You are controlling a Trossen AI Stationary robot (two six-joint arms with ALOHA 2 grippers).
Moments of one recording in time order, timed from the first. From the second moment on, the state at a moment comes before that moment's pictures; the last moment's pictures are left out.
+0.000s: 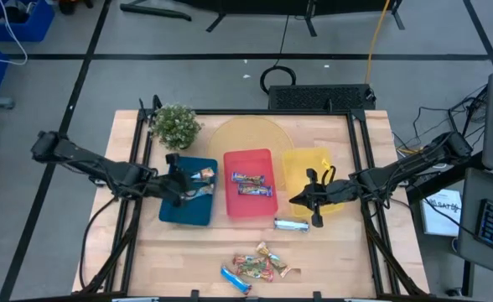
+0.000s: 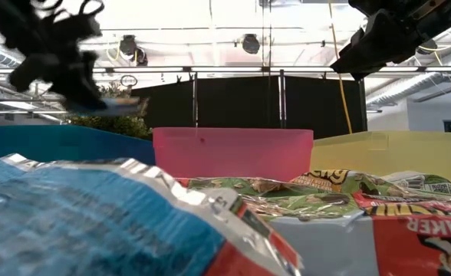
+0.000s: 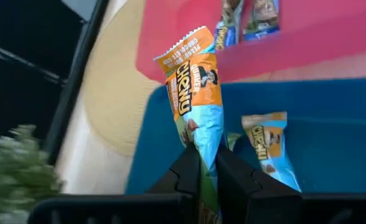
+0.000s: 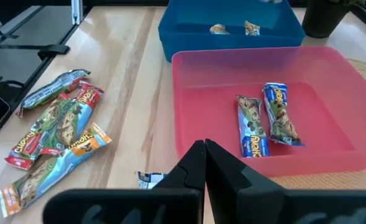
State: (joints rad) left arm -0.29 0.94 0.53 -0.49 -0.60 -0.04; right arm 0.34 1.03 0.51 0.01 0.26 0.17
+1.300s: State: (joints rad) left arm -0.07 0.93 0.27 -0.23 -0.48 0.04; right arm 0.34 1.21 0.51 0.18 0.26 0.17
